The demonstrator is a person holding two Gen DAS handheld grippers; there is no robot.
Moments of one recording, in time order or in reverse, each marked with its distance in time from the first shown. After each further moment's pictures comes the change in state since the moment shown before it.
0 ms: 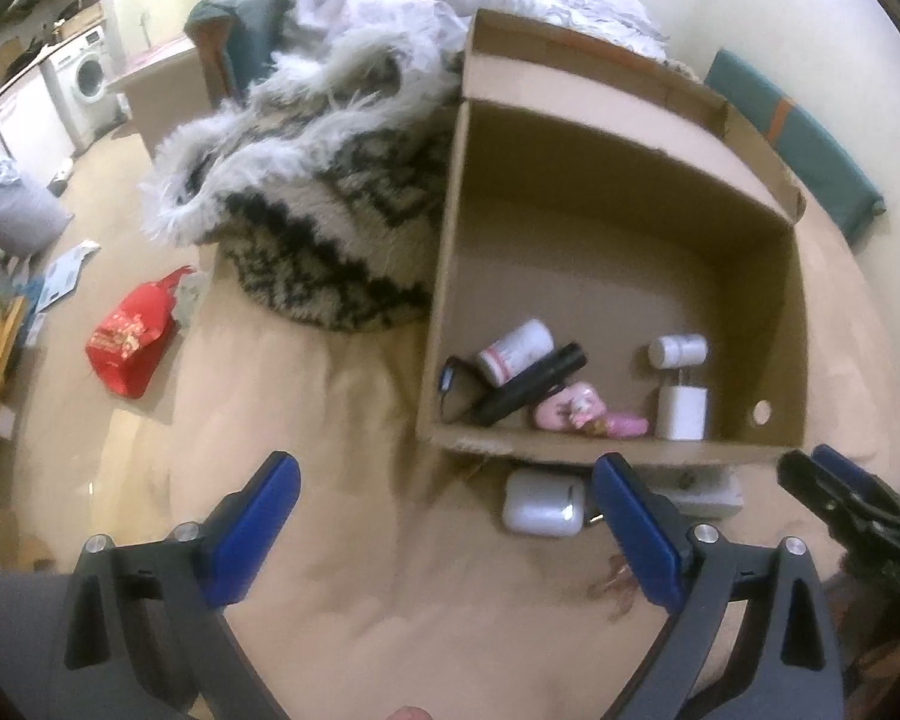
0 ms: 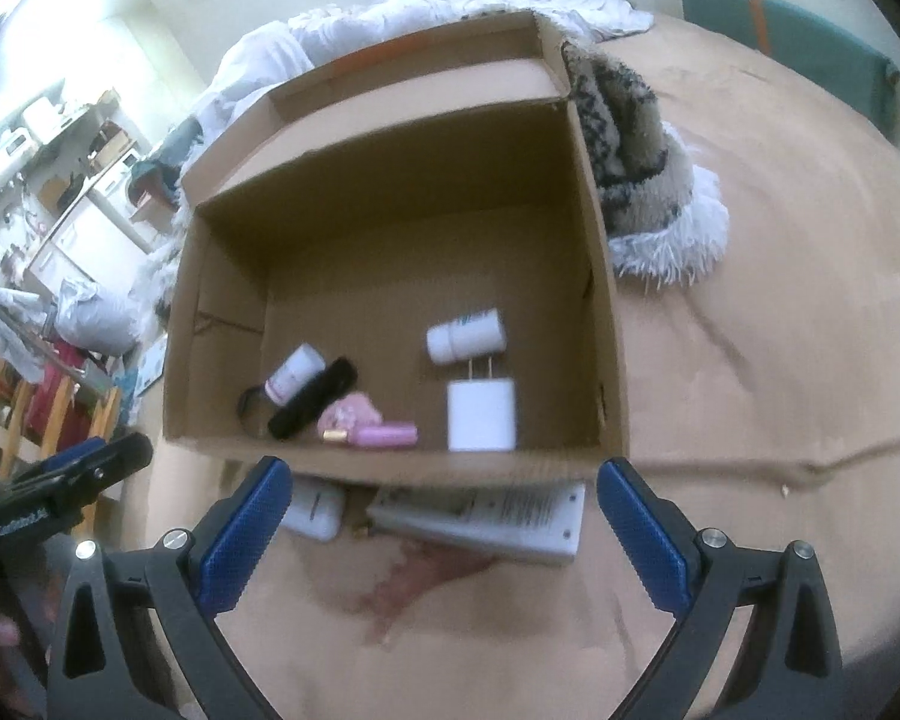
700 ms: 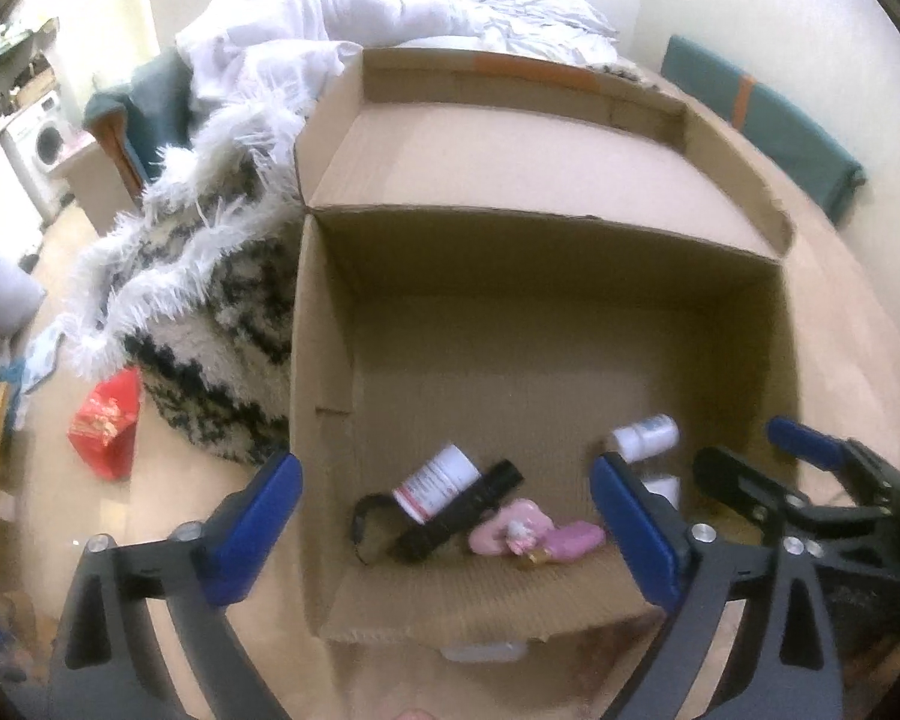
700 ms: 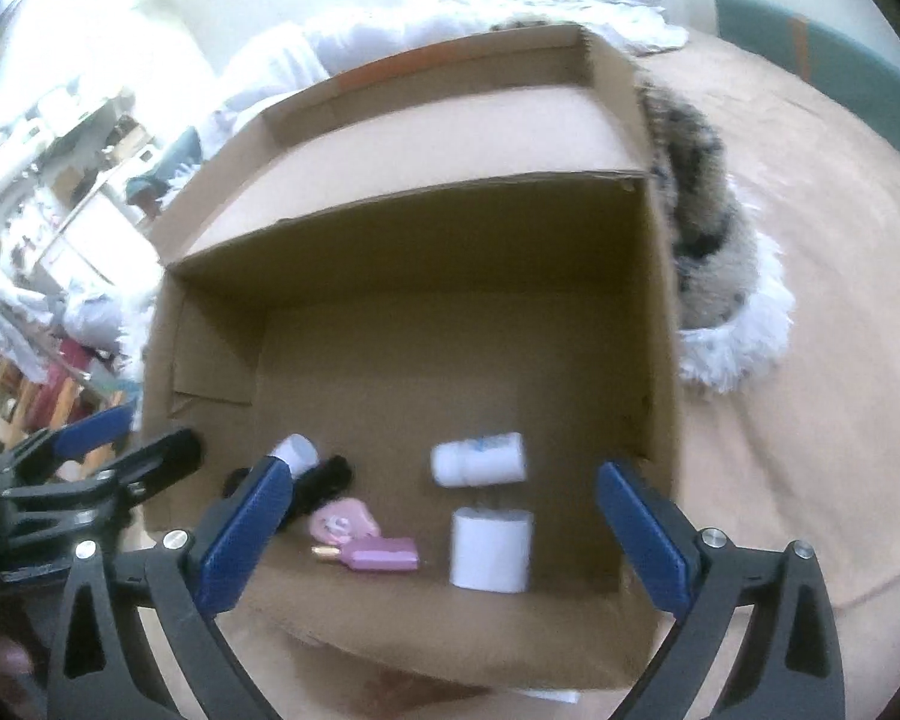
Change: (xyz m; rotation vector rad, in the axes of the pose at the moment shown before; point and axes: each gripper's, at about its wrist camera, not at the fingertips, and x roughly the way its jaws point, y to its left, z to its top) left arm 0.029 -0.060 0.070 0.131 -0.062 -0.043; right arm 0.045 0.003 0.069 -0.049 -0.020 0.022
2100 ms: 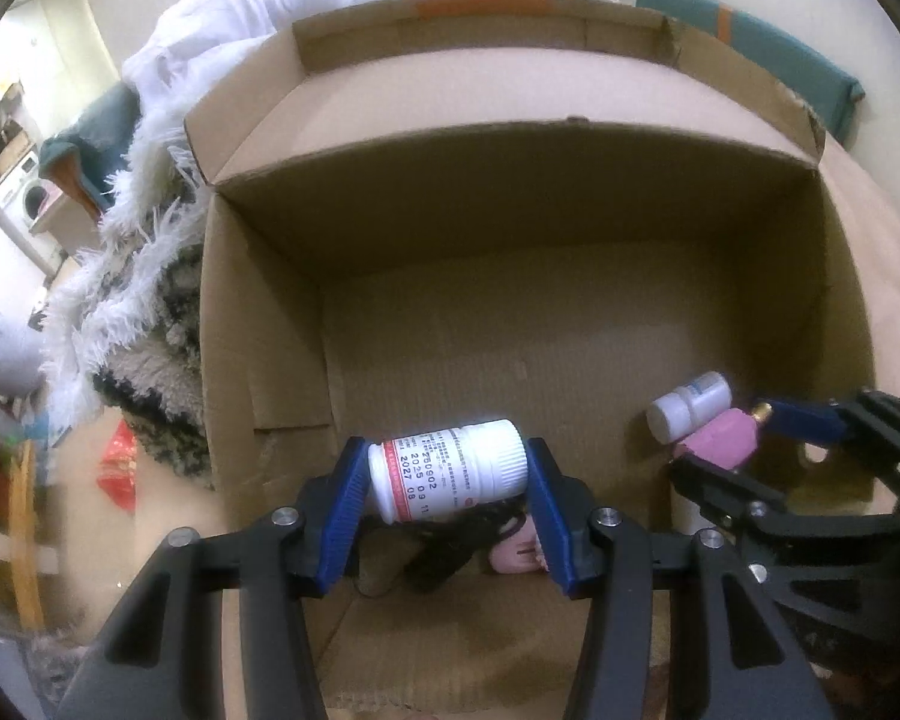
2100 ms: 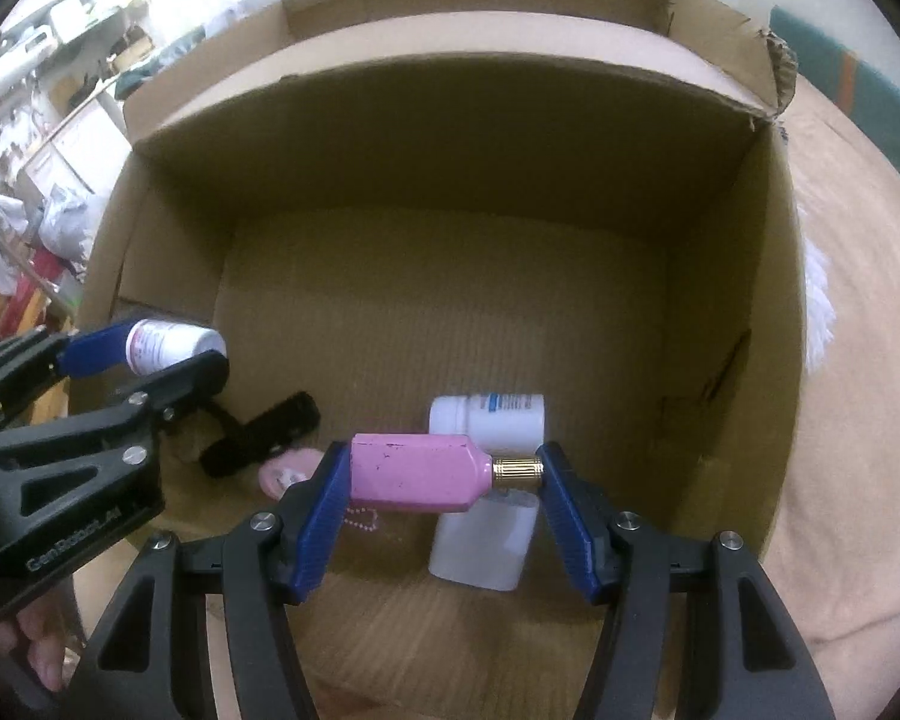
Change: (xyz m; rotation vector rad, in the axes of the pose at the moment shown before) left arm 0.055 -0.025 -0.009 0.155 0.040 0.098; right arm 0.048 0.024 -0.014 -0.155 0.140 -0.073
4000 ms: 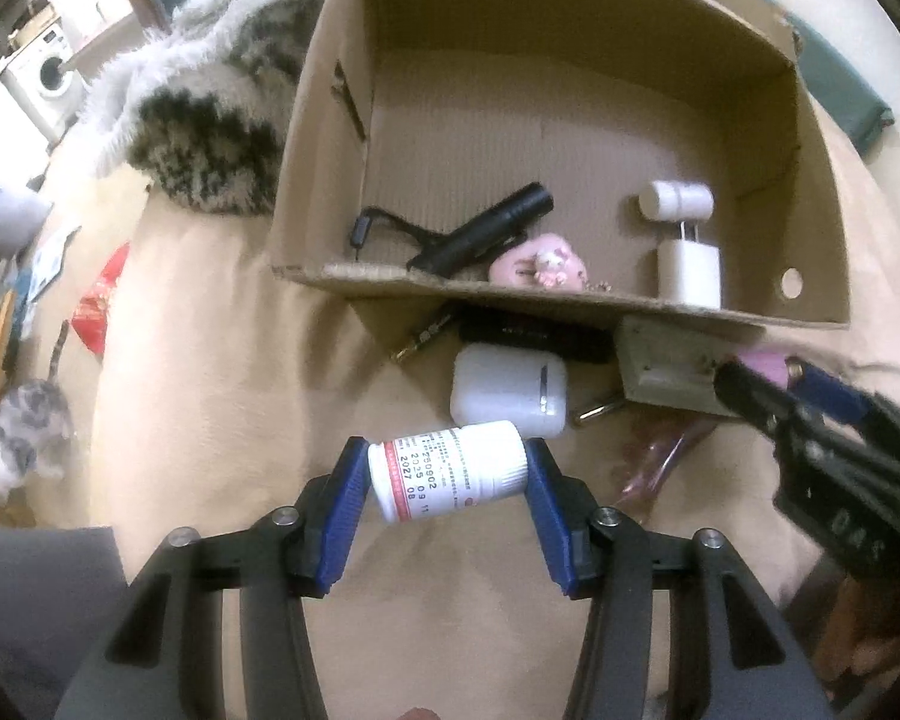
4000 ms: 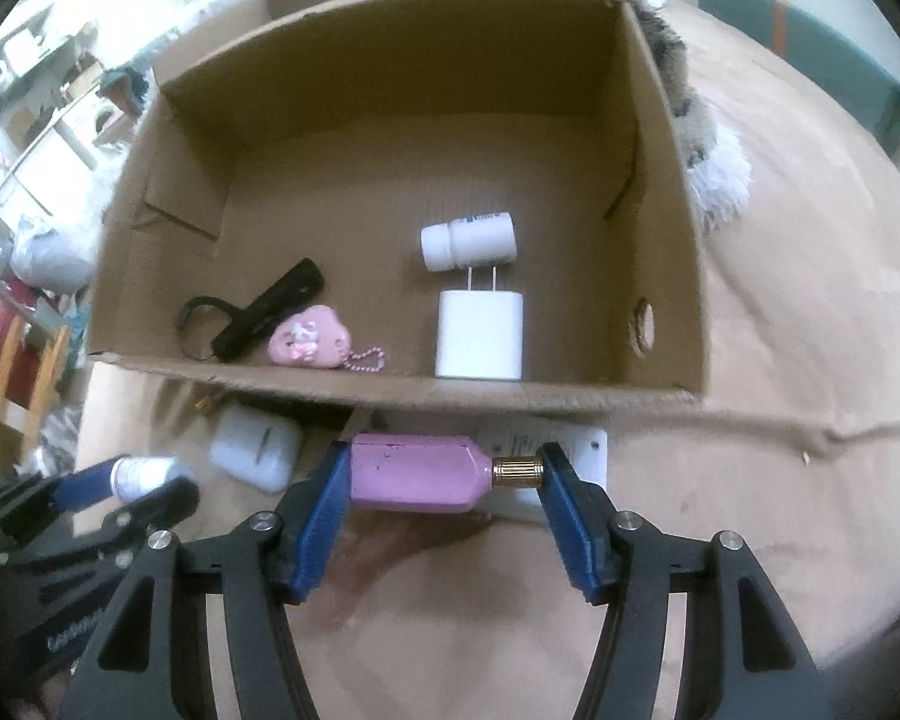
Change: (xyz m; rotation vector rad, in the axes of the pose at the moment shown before) left arm -0.034 0.003 -0.111 -0.185 0.196 -0.062; right arm -0.033 0.007 -0.094 0.135 0.004 -0.062
